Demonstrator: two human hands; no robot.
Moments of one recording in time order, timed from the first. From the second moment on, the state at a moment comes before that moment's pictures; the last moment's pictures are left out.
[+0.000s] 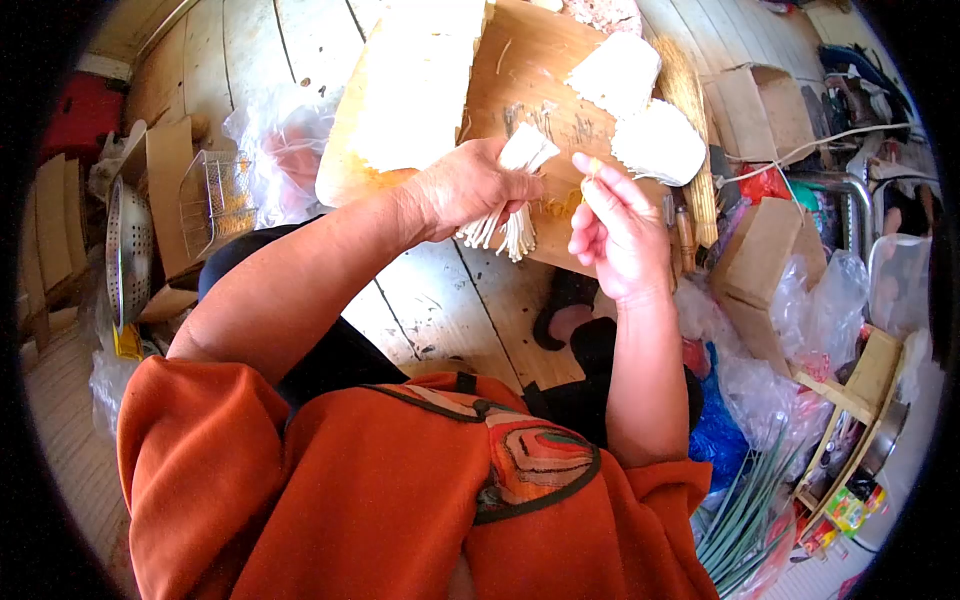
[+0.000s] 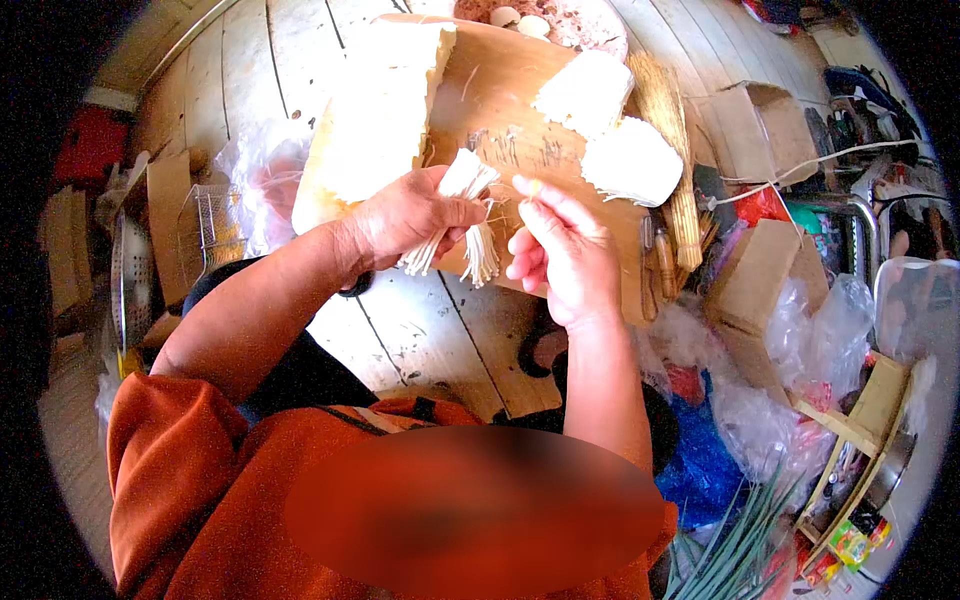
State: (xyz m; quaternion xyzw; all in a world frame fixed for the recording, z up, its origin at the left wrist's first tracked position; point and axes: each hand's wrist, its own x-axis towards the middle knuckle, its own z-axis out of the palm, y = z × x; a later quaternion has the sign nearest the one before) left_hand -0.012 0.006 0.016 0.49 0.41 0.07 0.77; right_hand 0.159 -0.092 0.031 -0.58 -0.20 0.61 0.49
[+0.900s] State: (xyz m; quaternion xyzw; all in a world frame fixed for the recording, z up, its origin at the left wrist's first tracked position) left_hand -0.014 -0.010 0.032 0.78 0.30 -0.07 0.54; right_hand 0.150 -0.092 0.018 -0.51 -0.32 0.73 0.33
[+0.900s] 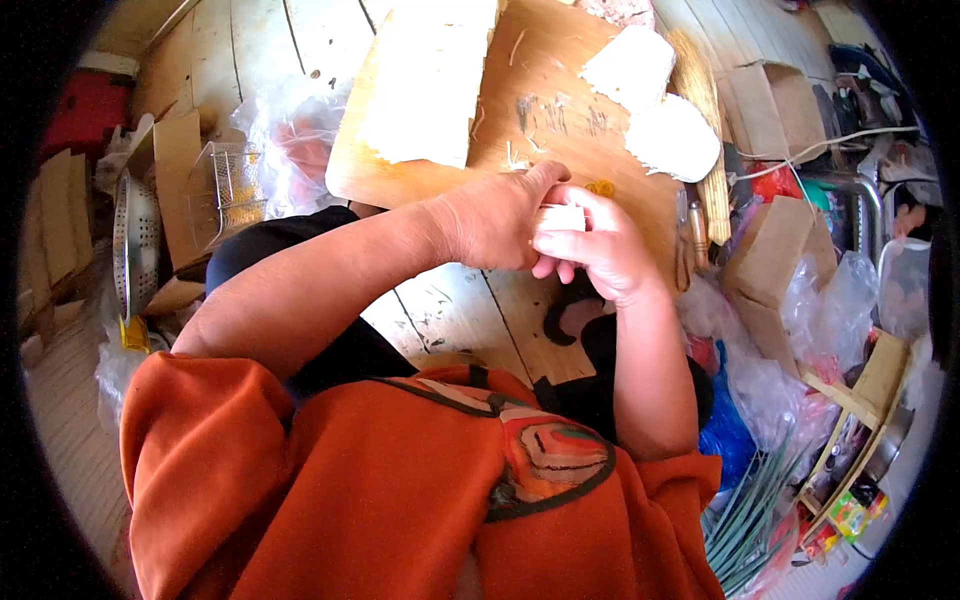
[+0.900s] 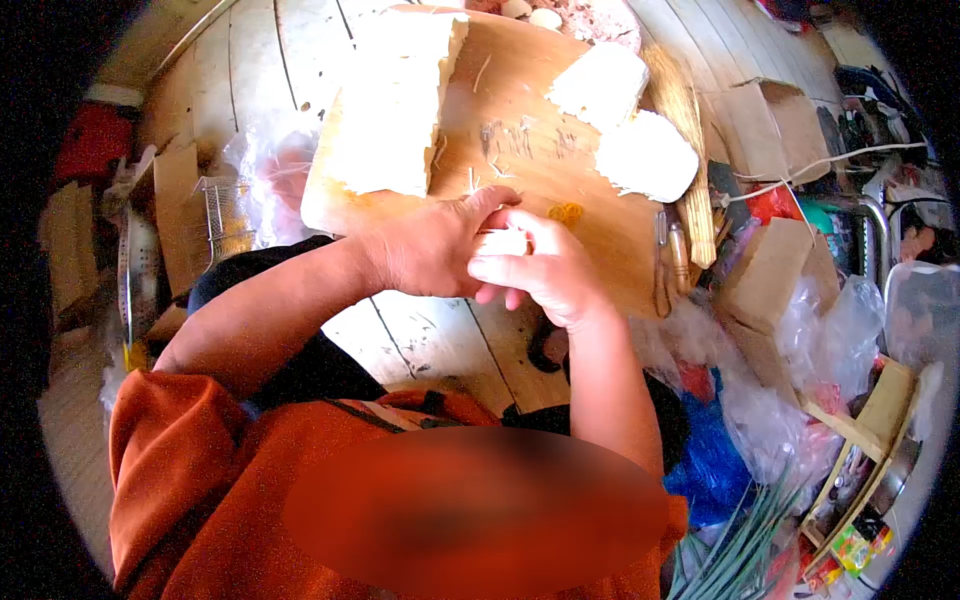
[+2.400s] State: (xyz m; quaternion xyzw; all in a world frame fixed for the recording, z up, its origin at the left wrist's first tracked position) left_hand -0.027 0.029 0.006 0.81 0.45 0.05 0.37; right_hand 0.128 -0.086 -0.043 -0.80 -0.47 0.34 0.14
